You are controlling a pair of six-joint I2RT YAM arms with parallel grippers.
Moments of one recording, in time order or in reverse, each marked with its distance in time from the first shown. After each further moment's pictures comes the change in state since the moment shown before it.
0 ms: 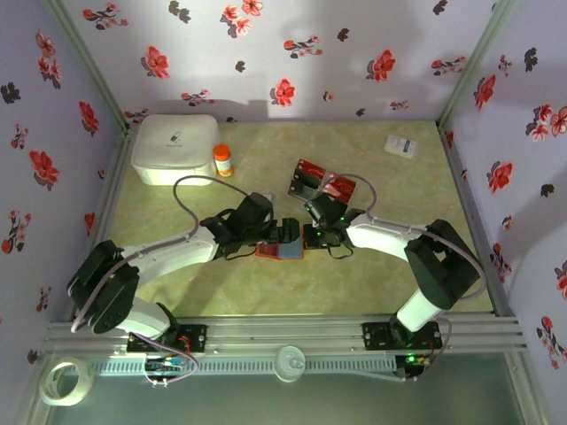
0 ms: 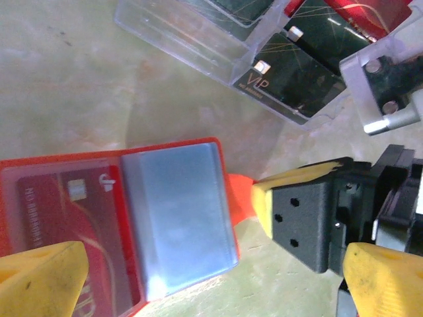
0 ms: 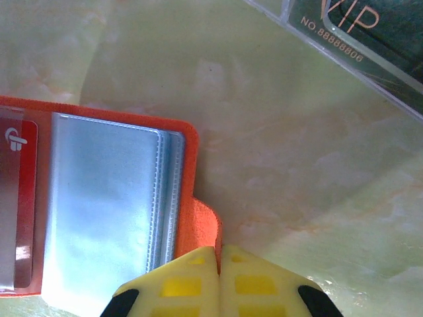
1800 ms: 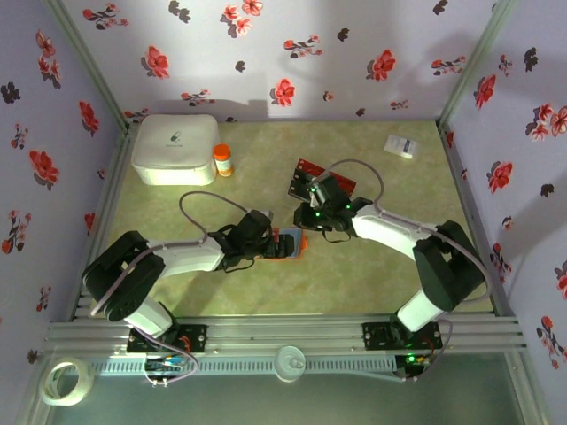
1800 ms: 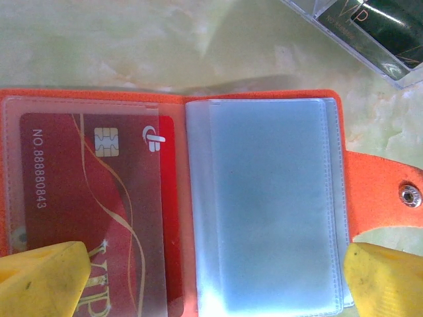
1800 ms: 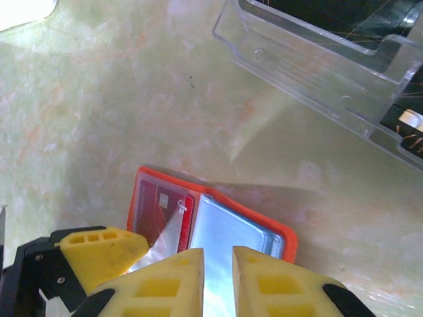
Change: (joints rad) left arm 0.007 0.099 -0.188 0.221 -0.008 0.029; right arm -0.064 -0.003 0.098 0.093 -0.161 0.116
